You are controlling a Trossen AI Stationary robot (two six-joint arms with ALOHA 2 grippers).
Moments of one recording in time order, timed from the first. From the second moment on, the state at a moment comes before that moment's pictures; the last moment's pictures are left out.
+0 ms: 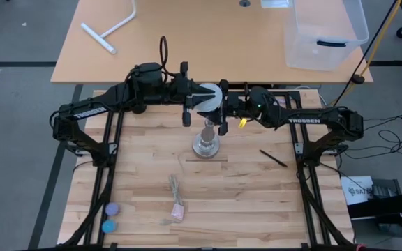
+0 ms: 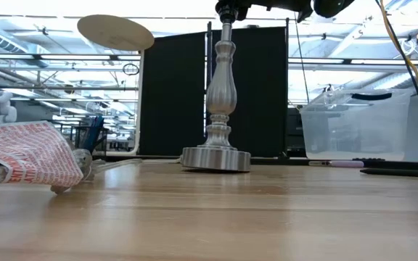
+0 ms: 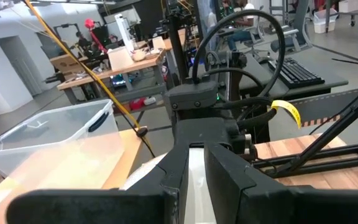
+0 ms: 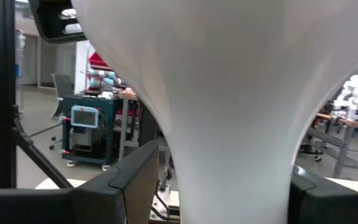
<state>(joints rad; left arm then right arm) 0.21 1.54 1.72 -0.33 0.13 0.29 -0.25 1.48 1.07 0.65 -0.27 -0.07</state>
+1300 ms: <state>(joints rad) 0.21 1.55 1.72 -0.34 0.12 0.27 -0.21 1.45 1.43 -0.13 -0.15 -0.32</state>
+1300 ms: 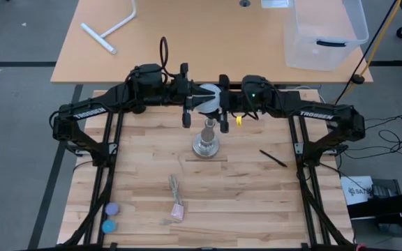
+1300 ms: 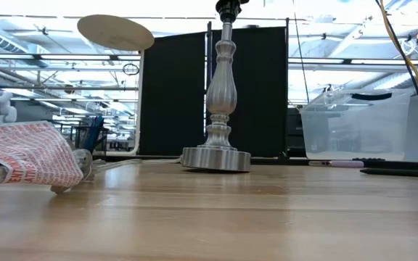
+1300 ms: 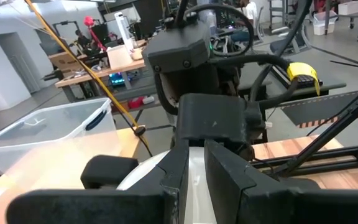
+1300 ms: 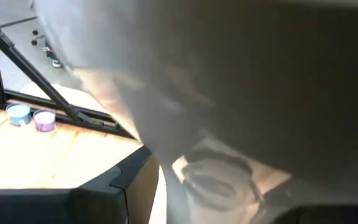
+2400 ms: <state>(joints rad) 0.21 1.55 1.72 -0.34 0.13 0.27 -0.22 1.40 1.44 -0.26 -0.15 -0.28</state>
